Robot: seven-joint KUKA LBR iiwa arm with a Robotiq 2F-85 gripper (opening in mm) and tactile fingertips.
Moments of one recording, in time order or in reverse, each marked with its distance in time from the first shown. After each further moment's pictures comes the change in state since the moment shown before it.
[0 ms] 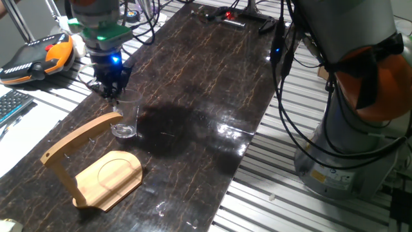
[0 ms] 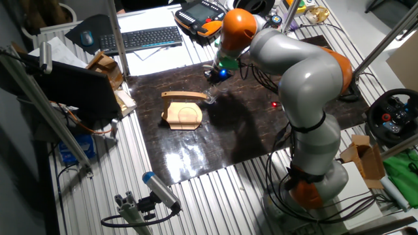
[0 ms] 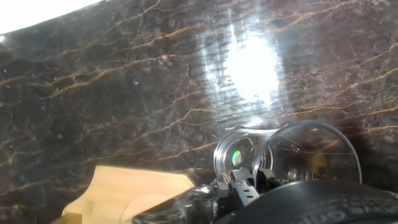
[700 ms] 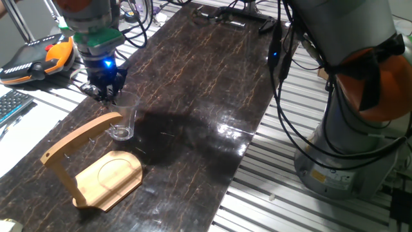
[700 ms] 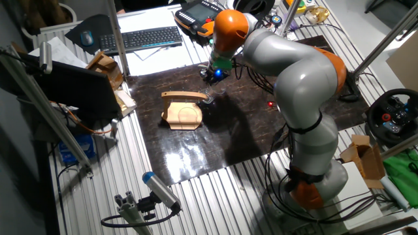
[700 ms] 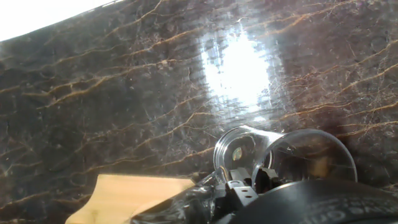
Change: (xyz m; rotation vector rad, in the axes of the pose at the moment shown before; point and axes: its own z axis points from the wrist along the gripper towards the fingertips) arm -0.001 0.013 -0.001 0.036 -0.002 0.038
